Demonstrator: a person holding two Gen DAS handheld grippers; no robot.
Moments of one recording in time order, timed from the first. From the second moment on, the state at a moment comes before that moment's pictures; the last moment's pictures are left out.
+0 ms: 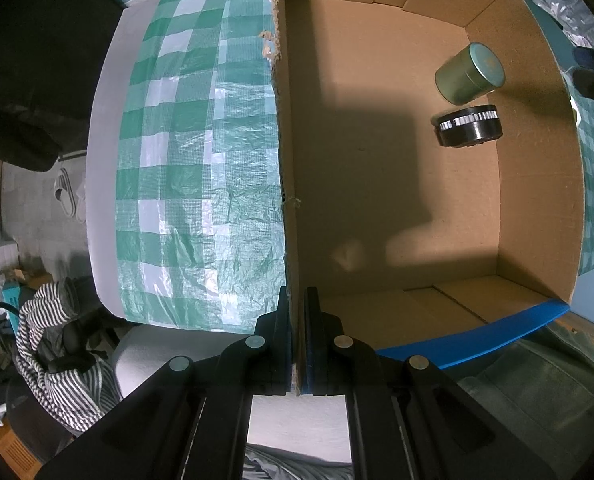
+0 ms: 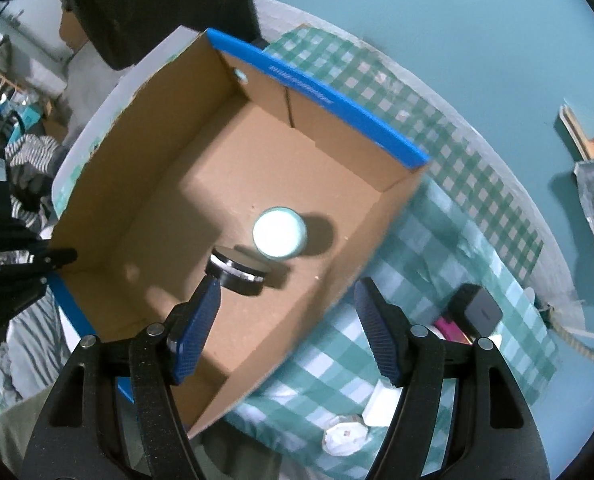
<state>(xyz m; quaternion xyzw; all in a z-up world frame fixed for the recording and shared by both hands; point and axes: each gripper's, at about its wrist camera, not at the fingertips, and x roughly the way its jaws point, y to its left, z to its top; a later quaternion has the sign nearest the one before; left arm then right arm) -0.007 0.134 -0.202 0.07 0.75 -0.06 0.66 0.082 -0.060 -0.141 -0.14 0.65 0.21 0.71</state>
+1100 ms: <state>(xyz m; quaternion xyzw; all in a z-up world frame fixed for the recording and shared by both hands) -0.005 0.132 -0.201 0.07 0.75 -0.06 0.66 0.039 -0.228 -0.217 -0.05 0.72 0.09 0.69</state>
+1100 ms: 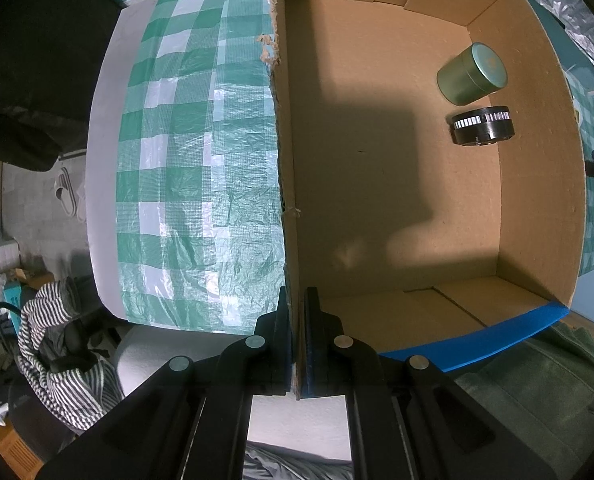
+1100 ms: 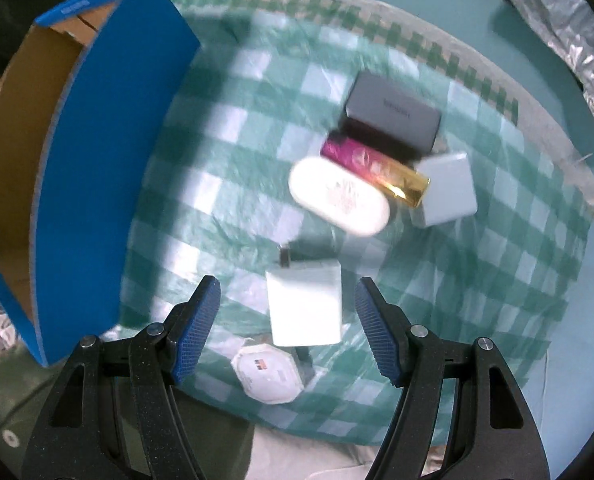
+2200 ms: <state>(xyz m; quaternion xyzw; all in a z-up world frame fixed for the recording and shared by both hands) -0.007 0.135 -0.201 0.07 0.75 -0.06 0.66 0.019 -0.237 -0.275 -0.05 0.75 0.08 0.66</state>
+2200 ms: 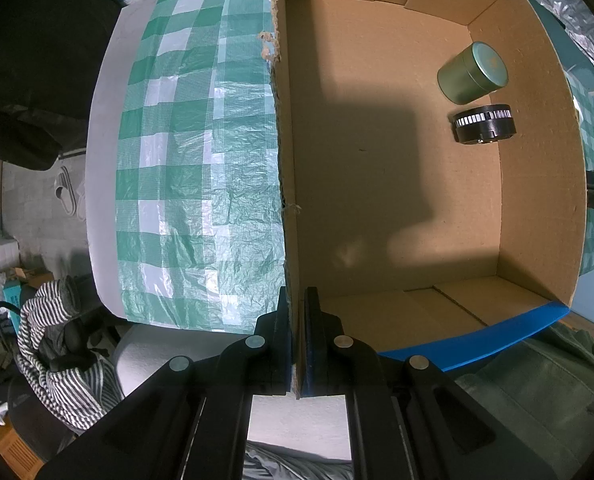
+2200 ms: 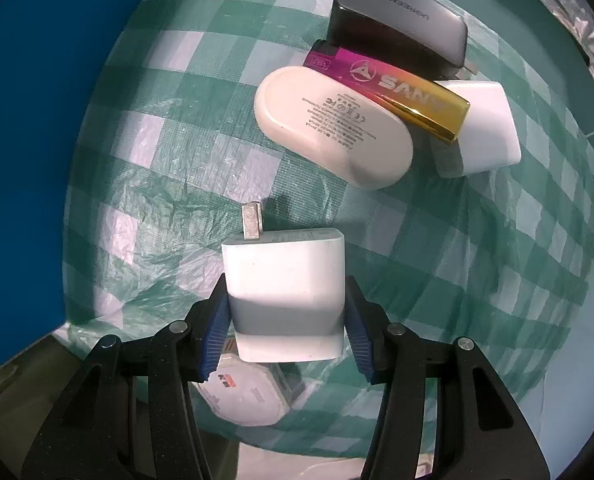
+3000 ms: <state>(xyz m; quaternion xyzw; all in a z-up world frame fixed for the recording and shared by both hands) -0.003 0.135 -0.203 0.07 0.75 -0.06 0.66 0.055 -0.184 -0.166 -0.10 0.71 0.14 0.69</state>
